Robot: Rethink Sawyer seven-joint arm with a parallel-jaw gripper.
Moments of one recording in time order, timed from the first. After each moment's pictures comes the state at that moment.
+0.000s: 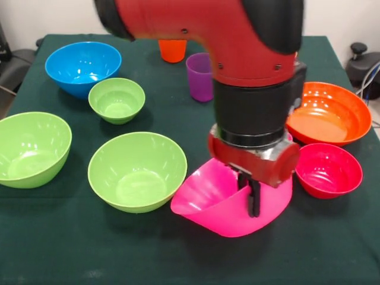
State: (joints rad) arm -0.18 -0.22 0.04 0.88 0.16 0.67 2.31
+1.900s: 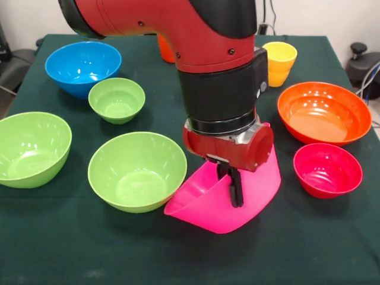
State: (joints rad) arm -0.32 -0.31 0.22 1.05 0.07 0.58 2.17
